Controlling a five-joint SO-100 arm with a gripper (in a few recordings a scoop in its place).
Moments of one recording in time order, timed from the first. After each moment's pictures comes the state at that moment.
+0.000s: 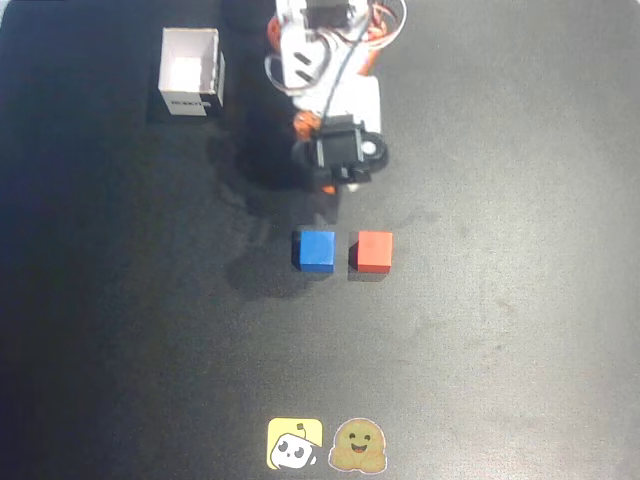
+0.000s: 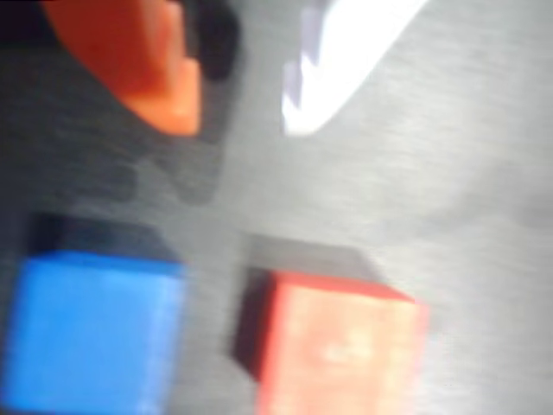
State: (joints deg) arm -6.4 164.0 162.2 58.8 94.7
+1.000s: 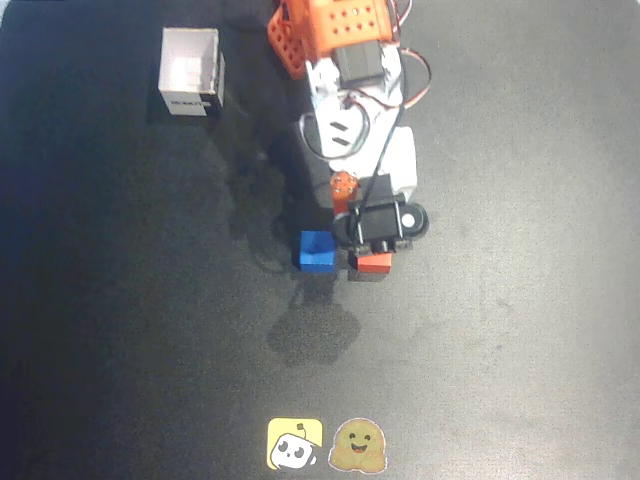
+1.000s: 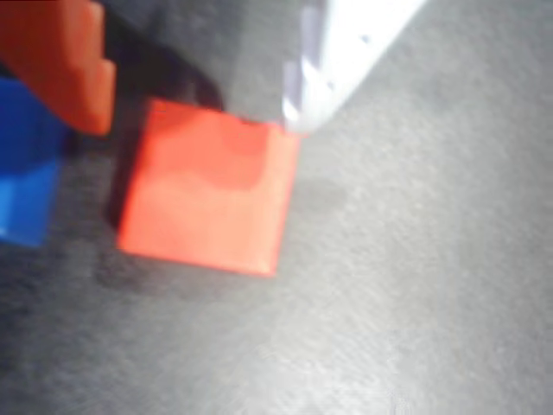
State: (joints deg) arm -14.0 124.1 141.9 45.5 101.4
